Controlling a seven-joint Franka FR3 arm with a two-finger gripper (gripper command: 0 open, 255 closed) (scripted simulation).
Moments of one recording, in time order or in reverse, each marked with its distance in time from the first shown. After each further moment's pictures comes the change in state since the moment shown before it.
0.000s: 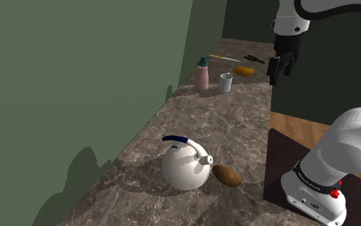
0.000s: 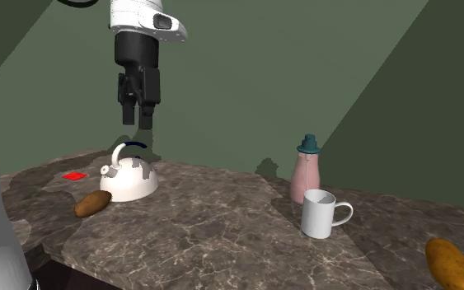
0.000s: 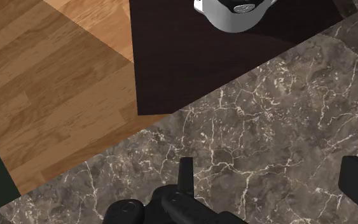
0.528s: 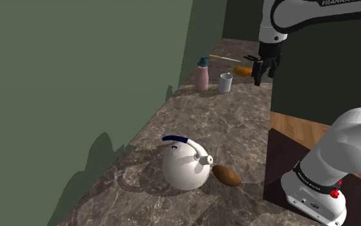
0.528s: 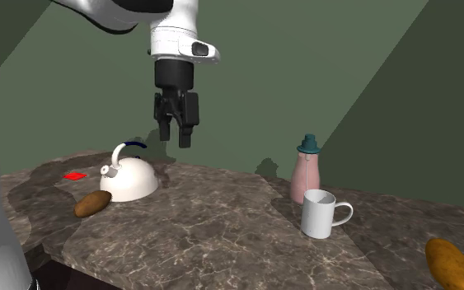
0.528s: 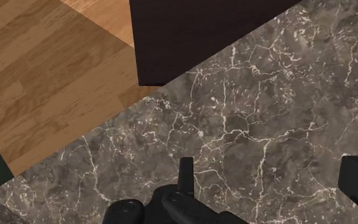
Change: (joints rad) arm -0.017 0.175 -0.054 -0.001 -0.025 0.217 -0.010
